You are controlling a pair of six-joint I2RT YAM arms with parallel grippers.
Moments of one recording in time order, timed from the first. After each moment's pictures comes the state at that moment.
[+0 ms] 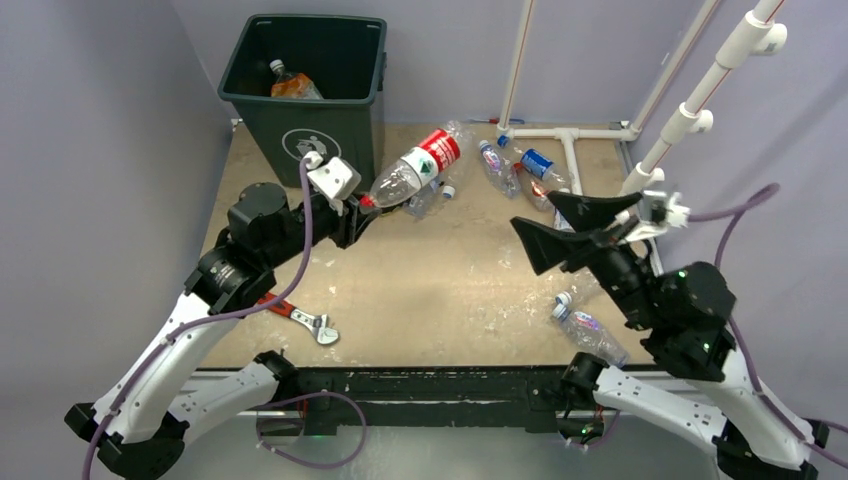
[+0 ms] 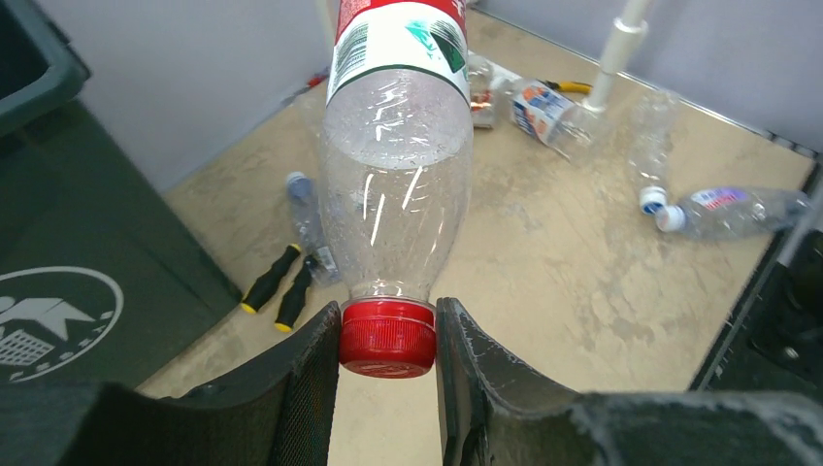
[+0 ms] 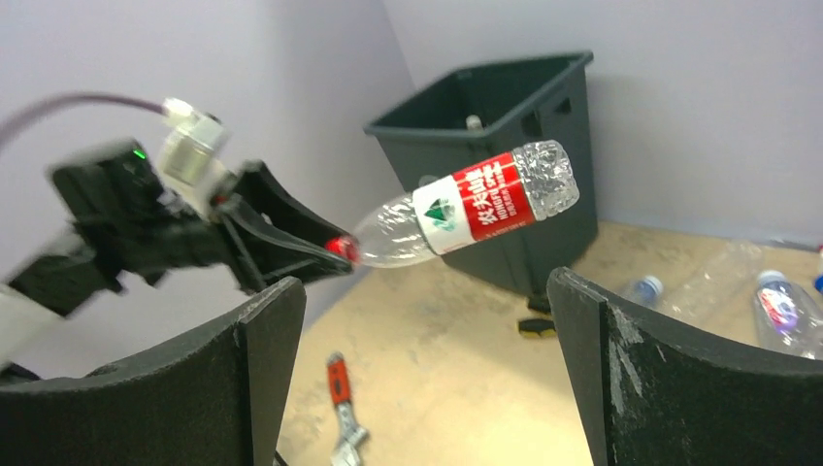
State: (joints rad) left arm -0.61 0.89 1.15 -0.40 0.14 0.08; right arm 0.93 0.52 1.04 -0.14 0.27 0.28
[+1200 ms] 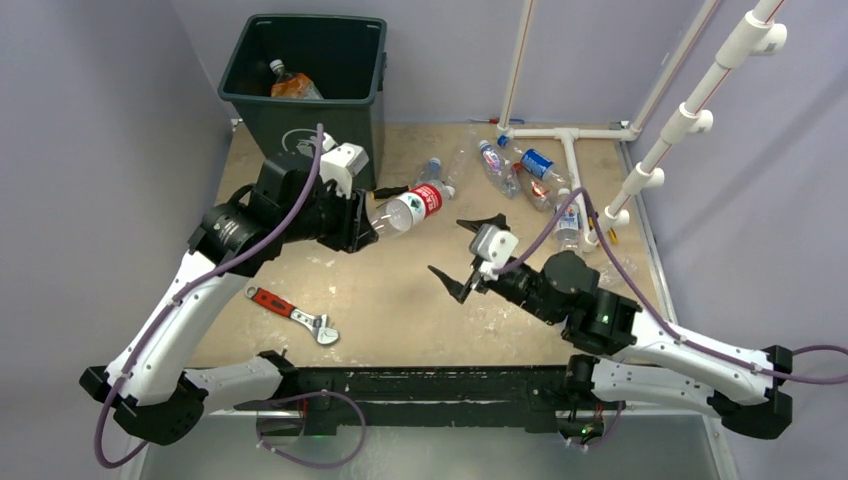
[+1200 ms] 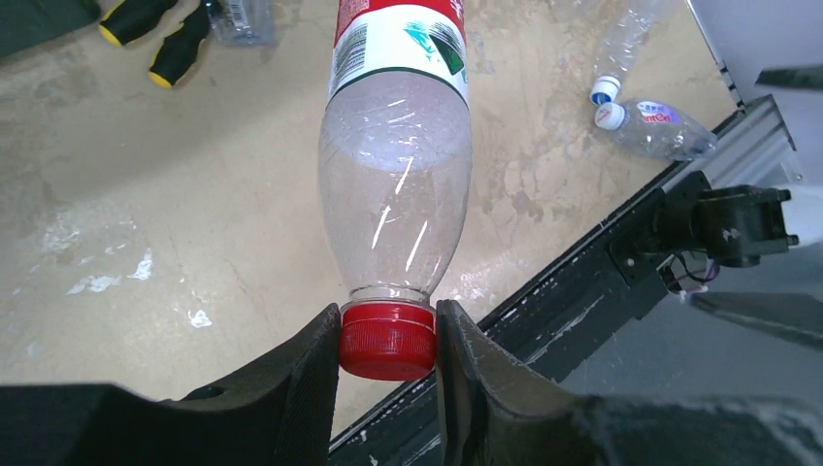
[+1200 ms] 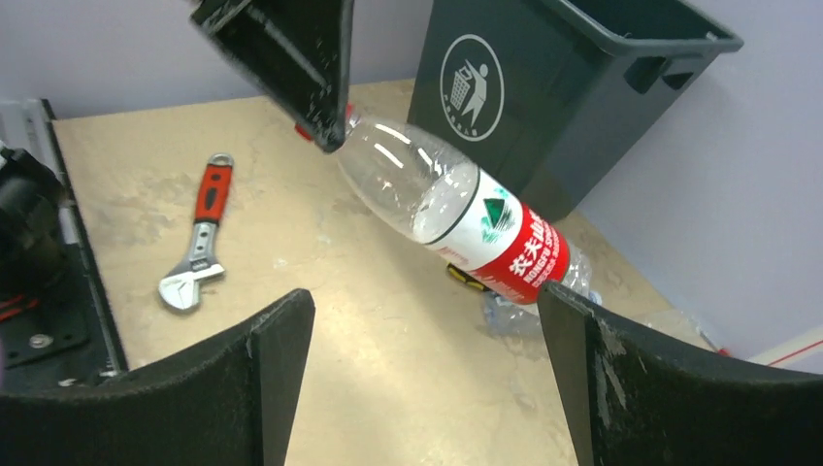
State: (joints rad) left arm -0.61 1.10 1.48 -1.02 0.17 -0.27; right arm 1.15 0.83 0.95 -0.09 0.20 -0.28
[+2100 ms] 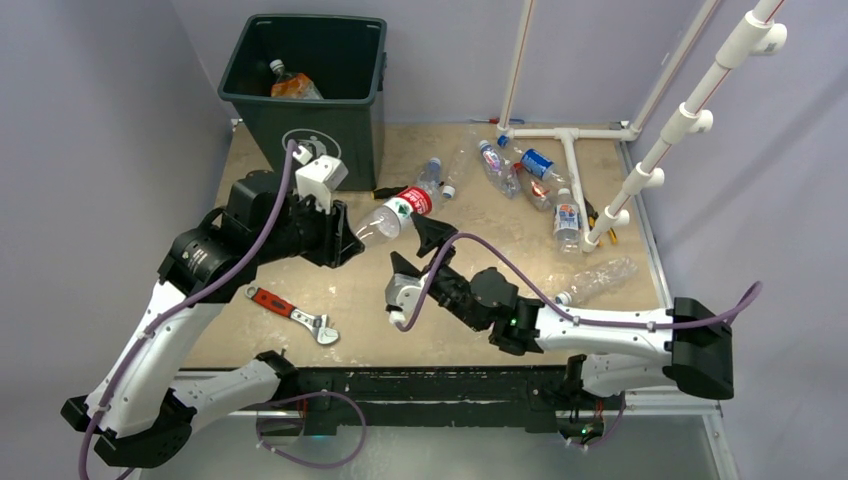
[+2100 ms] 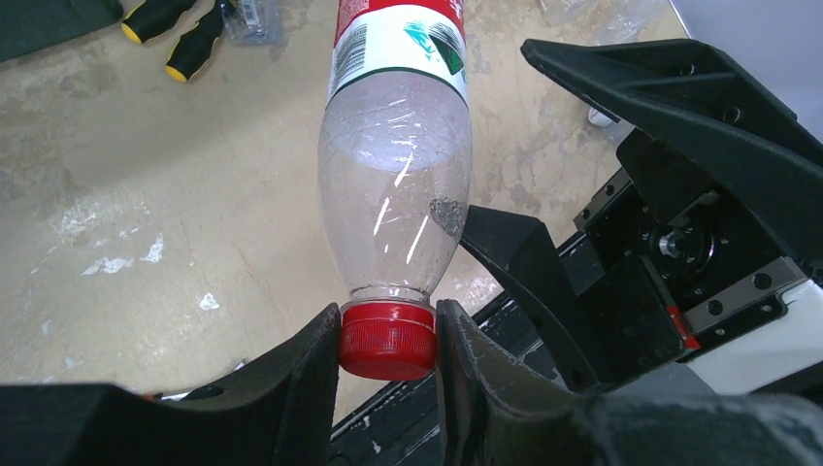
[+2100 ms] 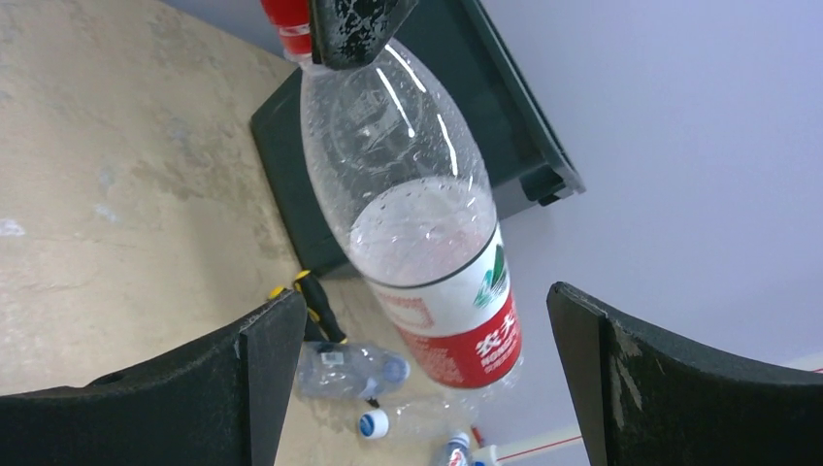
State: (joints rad) left arm -0.61 1.00 1.47 -1.05 0.14 -0.27; right arm 1.26 1.21 0.72 0.62 0.37 -1.00
